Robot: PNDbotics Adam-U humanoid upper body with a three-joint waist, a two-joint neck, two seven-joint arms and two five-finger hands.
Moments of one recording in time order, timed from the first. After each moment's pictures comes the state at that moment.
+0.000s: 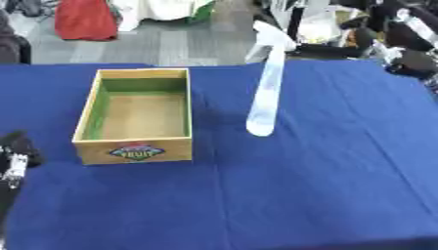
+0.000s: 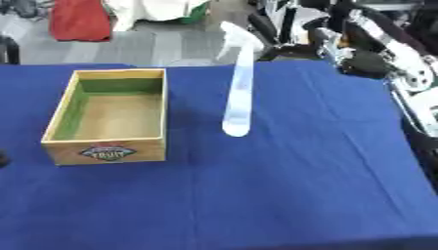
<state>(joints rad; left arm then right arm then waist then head) -0.04 0.20 0.10 -1.75 -0.13 -0.04 0.03 -0.69 -0.62 0.08 -1.32 0.04 -0.50 0.41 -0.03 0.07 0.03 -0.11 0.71</state>
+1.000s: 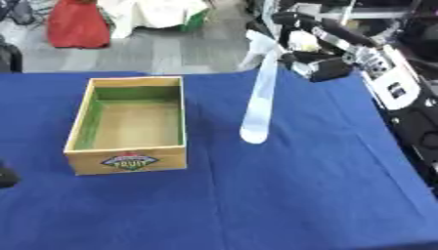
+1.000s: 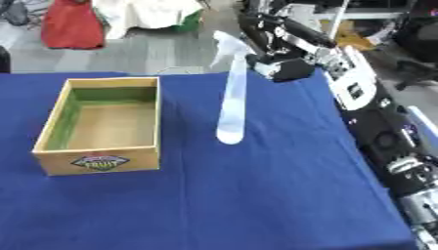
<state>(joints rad) -0.06 0.20 0.08 -1.75 -0.13 -0.05 0.01 -0.84 -0.52 0.07 -1.09 0.41 -0.65 0.40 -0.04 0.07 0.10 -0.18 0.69</state>
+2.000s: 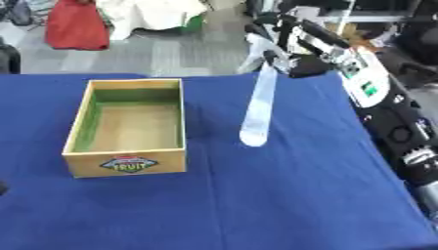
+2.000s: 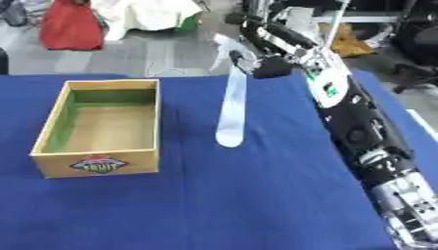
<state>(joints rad) -0.08 0.21 0.07 -1.75 -0.13 -0.05 -0.01 -0.87 -0.50 0.02 -1.00 0.48 -0.61 0.31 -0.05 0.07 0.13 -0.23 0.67</state>
